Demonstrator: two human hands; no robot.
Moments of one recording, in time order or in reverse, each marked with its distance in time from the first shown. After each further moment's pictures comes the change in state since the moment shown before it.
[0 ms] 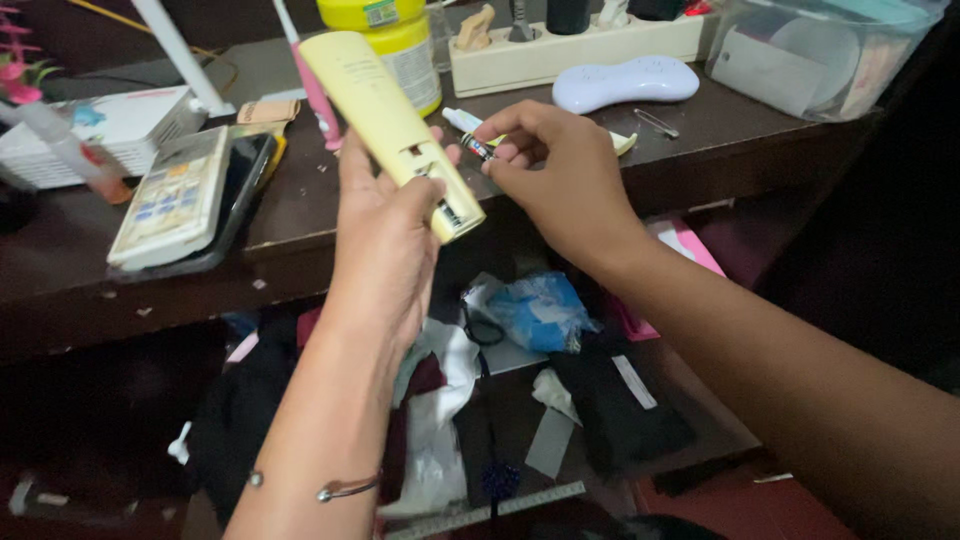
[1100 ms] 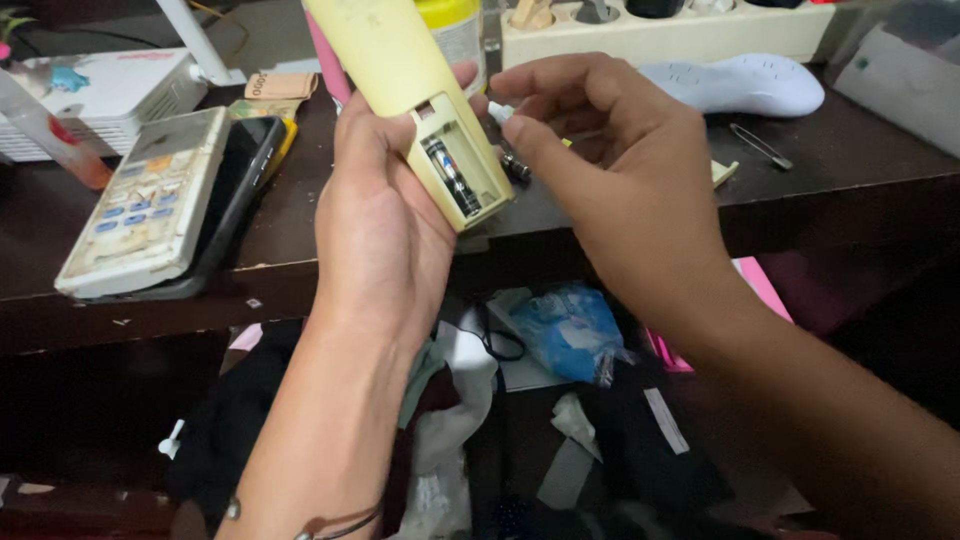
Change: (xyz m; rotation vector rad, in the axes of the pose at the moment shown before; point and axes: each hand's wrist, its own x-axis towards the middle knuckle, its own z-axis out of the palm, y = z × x) left_hand 0.045 -0.004 -0.018 -0.244 0.003 0.045; right_hand 0.025 -0.014 0.010 0.206 -0.049 -0.022
